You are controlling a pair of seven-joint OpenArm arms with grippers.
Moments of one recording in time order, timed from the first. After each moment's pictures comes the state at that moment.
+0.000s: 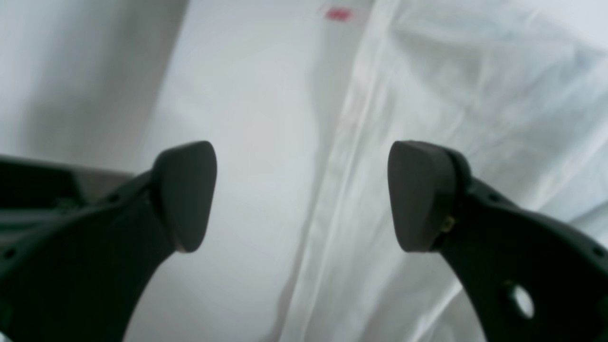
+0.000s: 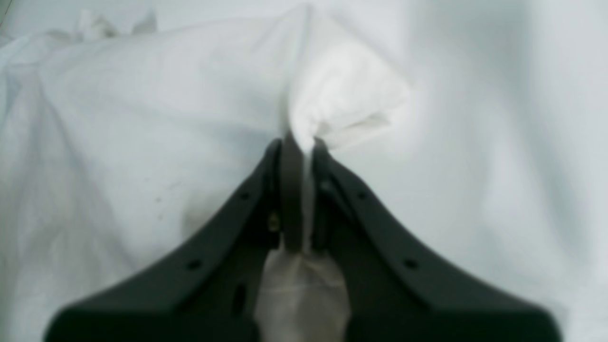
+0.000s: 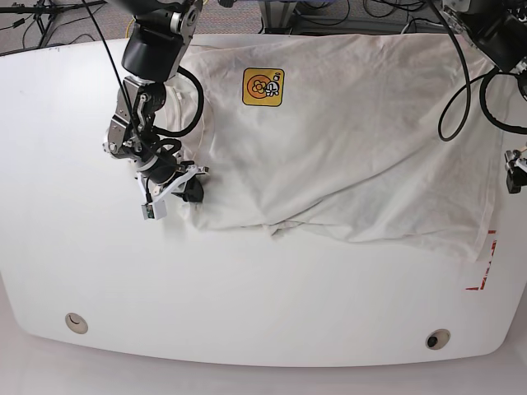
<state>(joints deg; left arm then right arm) -7.1 -24.8 -47.6 84.8 -19.8 -36.4 60.2 8.7 -1.0 25.7 67.9 14.3 36.5 -39.3</state>
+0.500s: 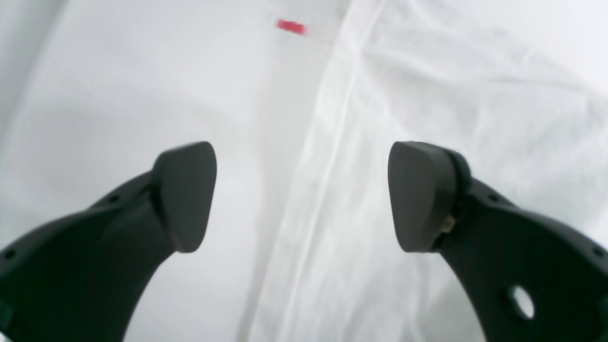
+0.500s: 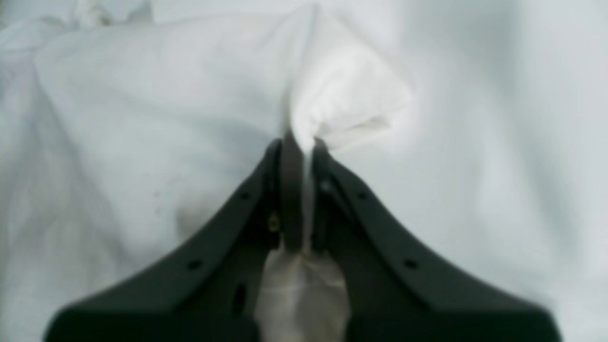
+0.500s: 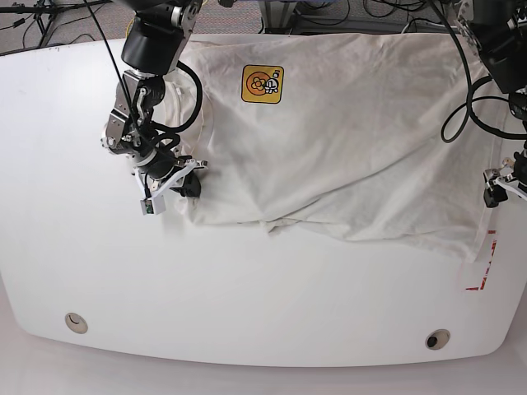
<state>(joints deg) -12.8 -29.2 -33.1 60.1 -19.6 -29.7 41.0 6.4 -1.1 25.5 72.0 13.6 36.5 -40.4</state>
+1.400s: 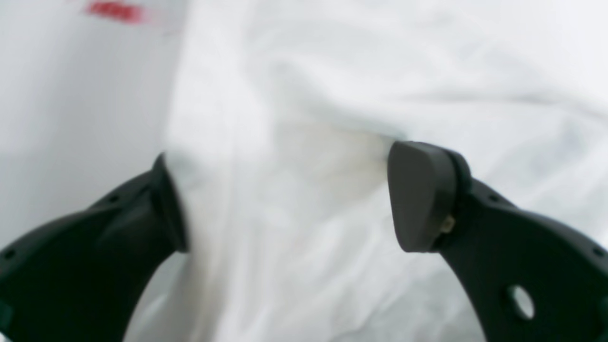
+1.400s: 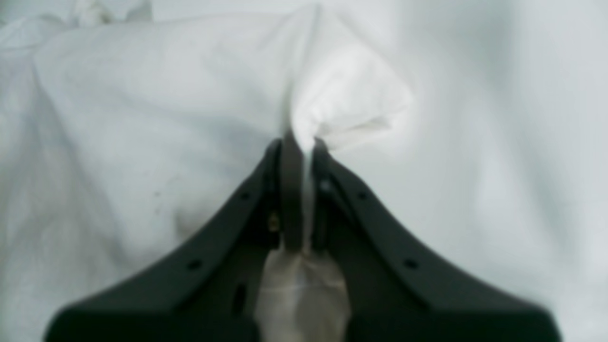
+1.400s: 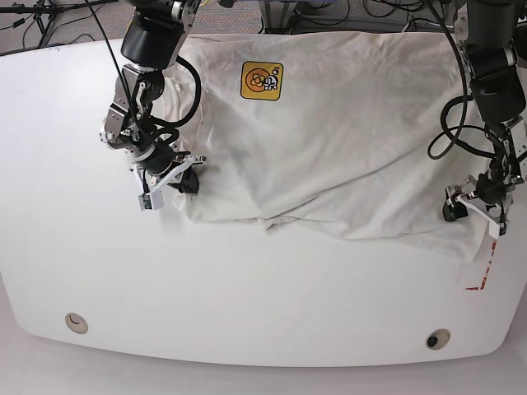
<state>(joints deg) -22.2 -26.8 -19.1 43.2 -20.0 -29.5 33.0 5.0 -1.1 25.6 73.0 14.1 36.5 -39.9</state>
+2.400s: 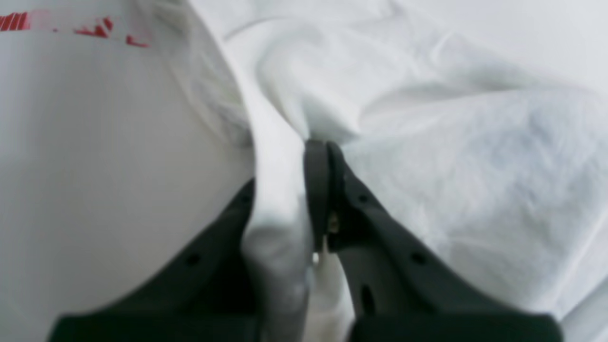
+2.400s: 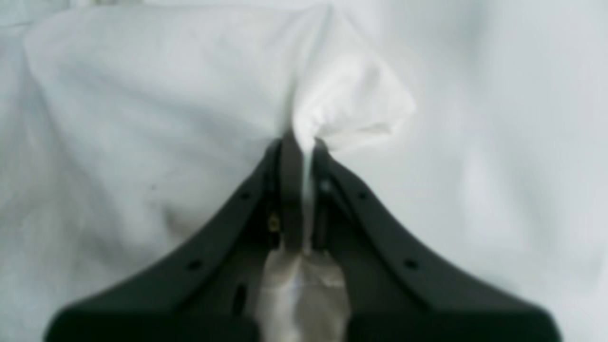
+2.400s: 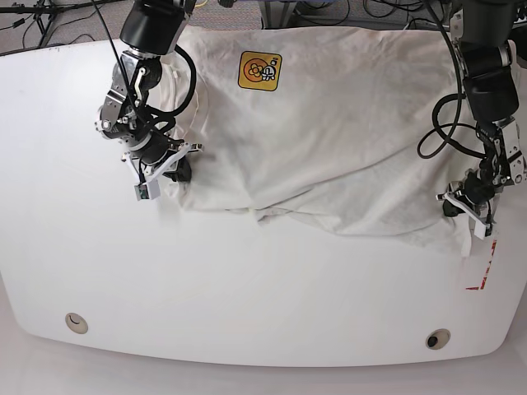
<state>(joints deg) -20.6 -25.4 -15.8 46.1 -21.0 -29.9 35.1 0.8 -1.4 25.7 81.5 12.6 36.3 -43.4</state>
